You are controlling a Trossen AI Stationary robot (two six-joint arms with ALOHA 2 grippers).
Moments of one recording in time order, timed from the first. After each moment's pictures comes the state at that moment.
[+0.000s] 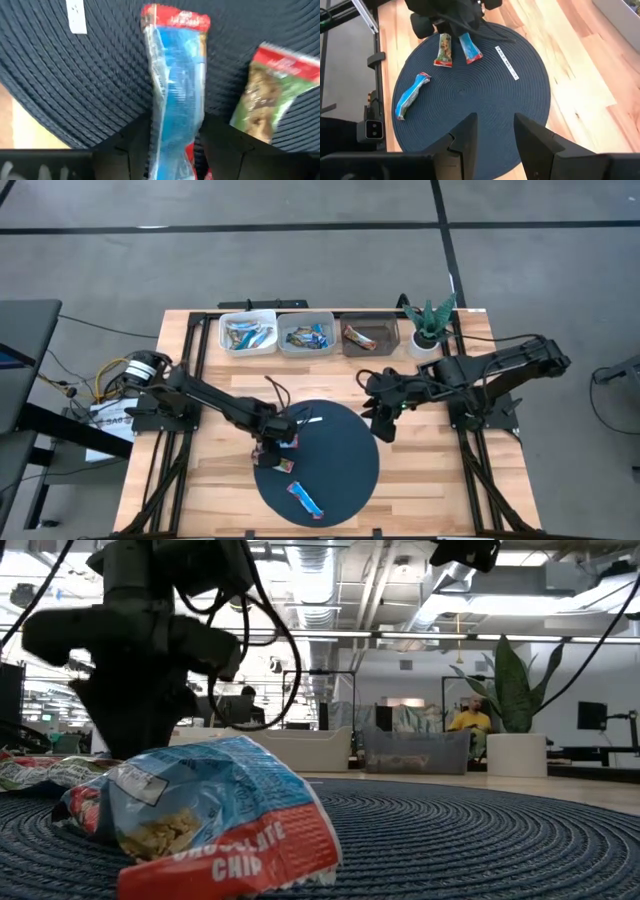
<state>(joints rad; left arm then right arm) -0.27 1.70 0.94 -0.56 0.07 -0.42 0.26 1.35 1.30 -0.84 0.11 0.51</state>
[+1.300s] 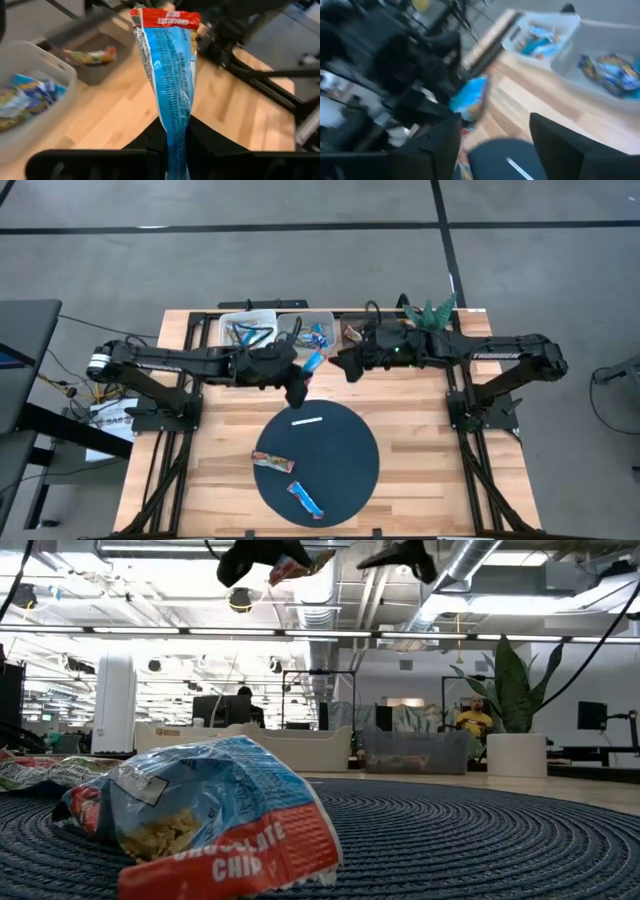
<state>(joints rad) -0.06 1.37 1.25 -0.45 -0.30 -0.59 -0.03 1.37 1.30 -0.41 0.14 0.76</state>
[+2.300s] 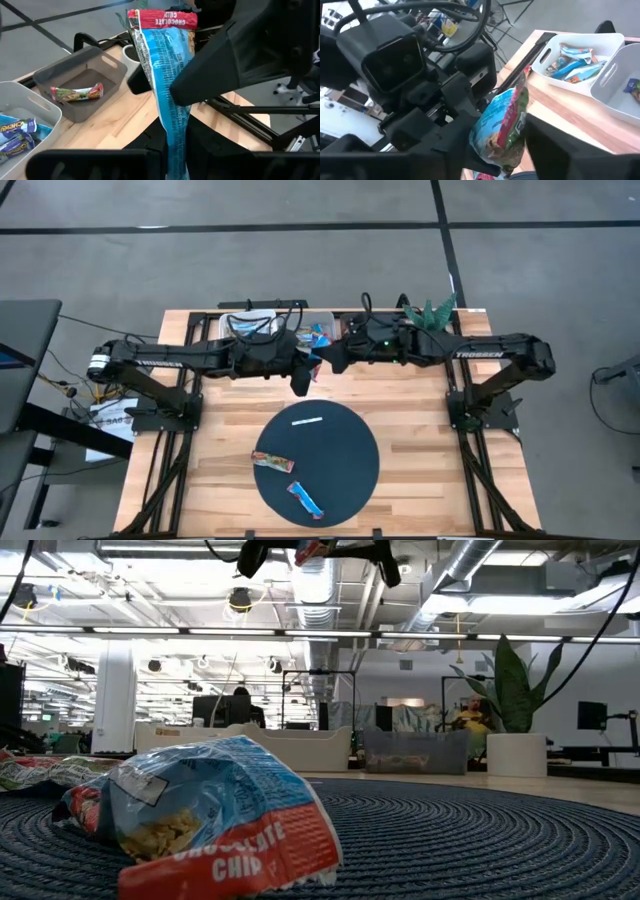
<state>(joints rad) 0.00 1.37 1.27 -0.28 -0.27 -0.54 -0.07 1.46 1.30 -0.12 0.07 0.79</state>
